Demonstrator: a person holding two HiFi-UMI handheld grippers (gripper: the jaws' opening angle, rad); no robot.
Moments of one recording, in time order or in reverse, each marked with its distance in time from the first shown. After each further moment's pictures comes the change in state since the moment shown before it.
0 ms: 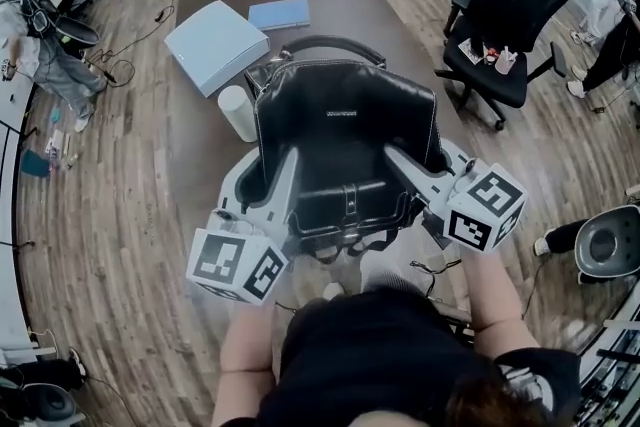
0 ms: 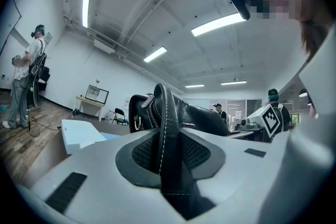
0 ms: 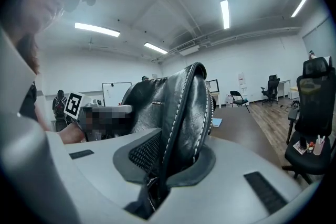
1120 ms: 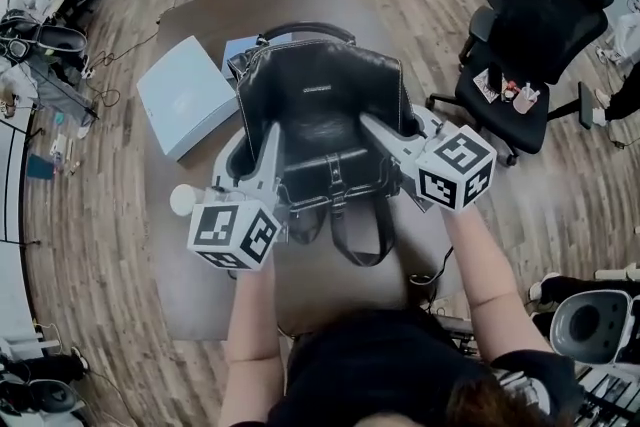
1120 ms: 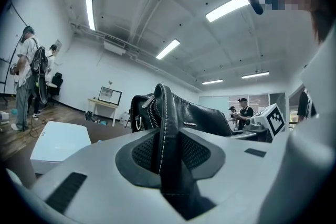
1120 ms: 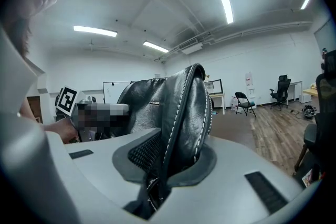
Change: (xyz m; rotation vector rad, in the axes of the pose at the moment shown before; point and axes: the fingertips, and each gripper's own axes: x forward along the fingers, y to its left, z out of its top) left arm 0.288 0.098 -0.008 0.010 0.009 0.196; right arm 0.140 -0.290 0.045 -0.032 0.014 0.084
